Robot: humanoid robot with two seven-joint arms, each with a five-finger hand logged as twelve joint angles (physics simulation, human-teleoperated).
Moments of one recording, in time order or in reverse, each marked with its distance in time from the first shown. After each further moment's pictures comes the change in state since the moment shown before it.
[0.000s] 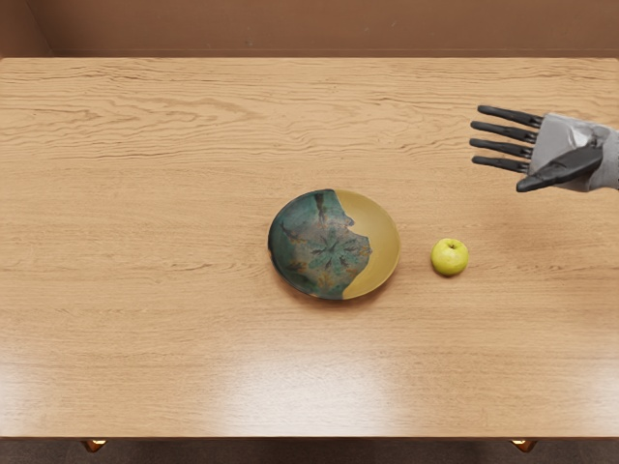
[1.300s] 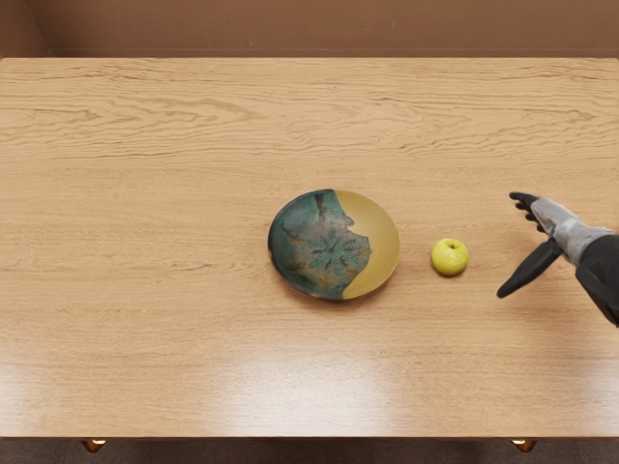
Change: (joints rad) left arm 0.000 0.000 0.000 0.000 0.000 0.000 0.000; right arm 0.097 0.021 -0.361 0.564 -0.858 -1.190 -0.227
